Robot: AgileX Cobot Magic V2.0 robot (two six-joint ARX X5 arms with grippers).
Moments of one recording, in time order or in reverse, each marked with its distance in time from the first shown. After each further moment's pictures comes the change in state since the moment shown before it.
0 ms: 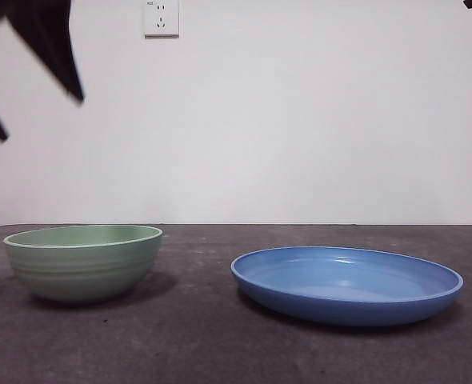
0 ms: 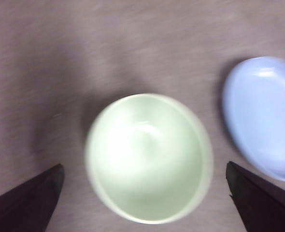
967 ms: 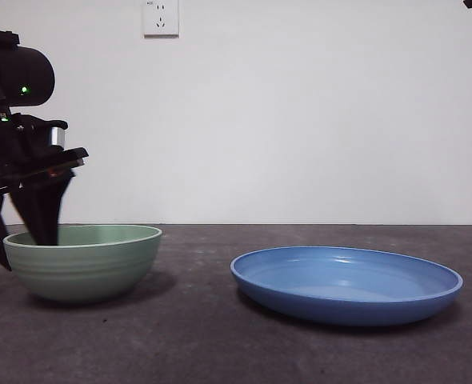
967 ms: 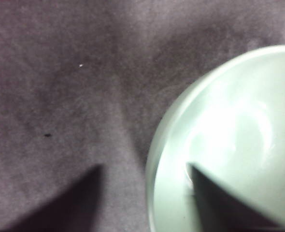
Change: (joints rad) left arm 0.020 0.425 0.002 0.066 -0.069 0.027; right arm 0.000 0.000 0.000 -0.001 -0.002 0.000
